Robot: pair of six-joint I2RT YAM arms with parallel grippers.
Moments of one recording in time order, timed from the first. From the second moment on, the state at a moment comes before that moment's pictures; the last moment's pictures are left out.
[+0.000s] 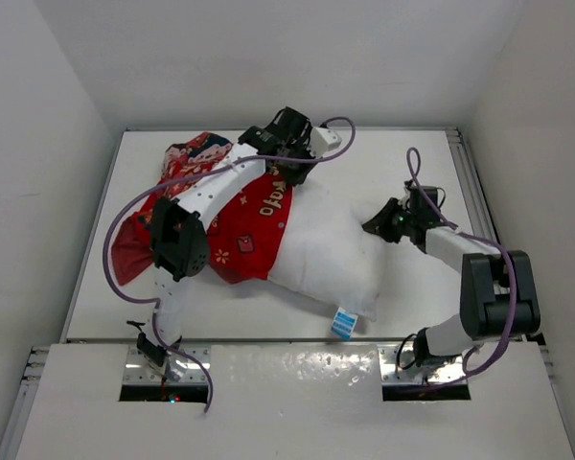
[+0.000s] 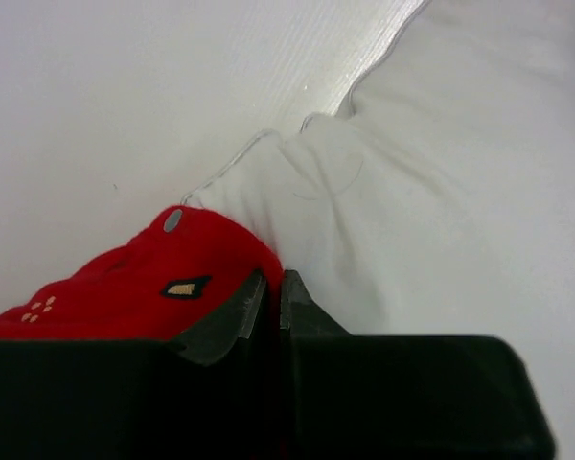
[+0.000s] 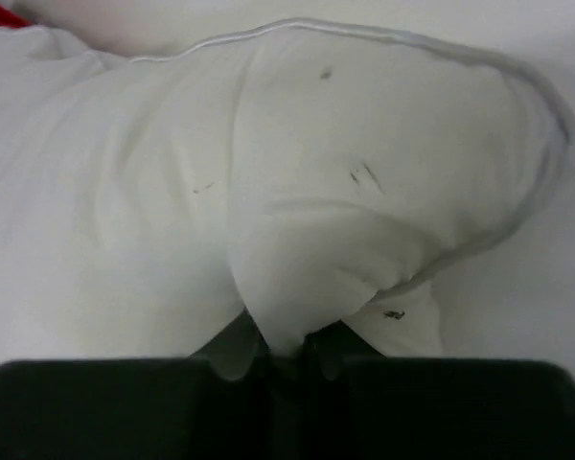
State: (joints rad) left arm -0.60 2.14 2.11 -0.88 0.18 0.44; right arm 0.01 1.50 0.66 0.02 -0.42 0.65
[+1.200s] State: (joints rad) left arm -0.48 1.91 2.33 -0.60 0.54 0.36; right arm 0.64 1.17 1.29 0.15 -0.11 0.01
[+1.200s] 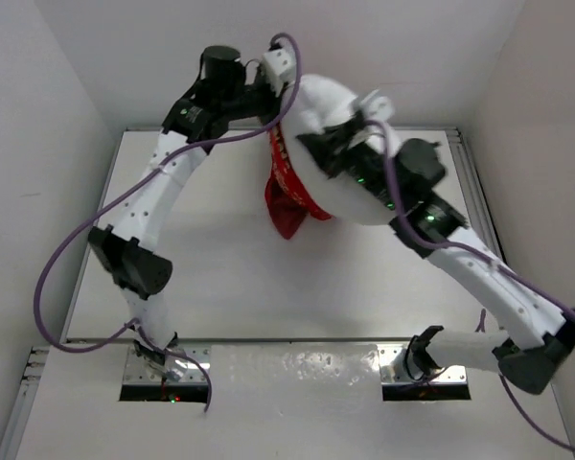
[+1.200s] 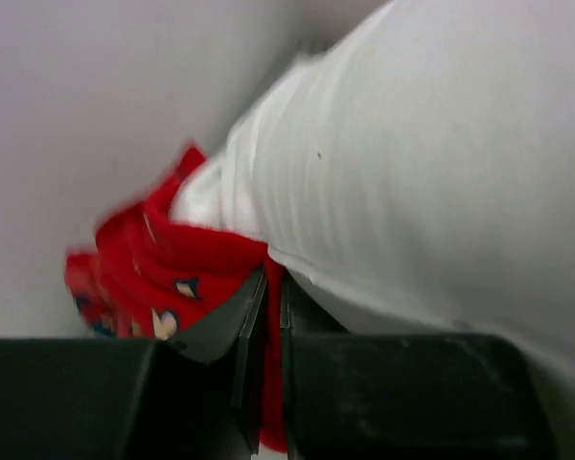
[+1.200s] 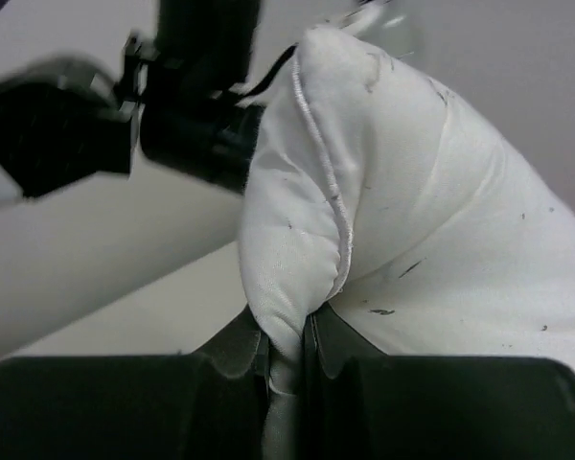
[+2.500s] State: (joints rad) left arm -0.07 1.57 1.47 -0.39 0.34 0.52; right arm 0.71 1.39 1.04 -0.06 -0.58 0.26
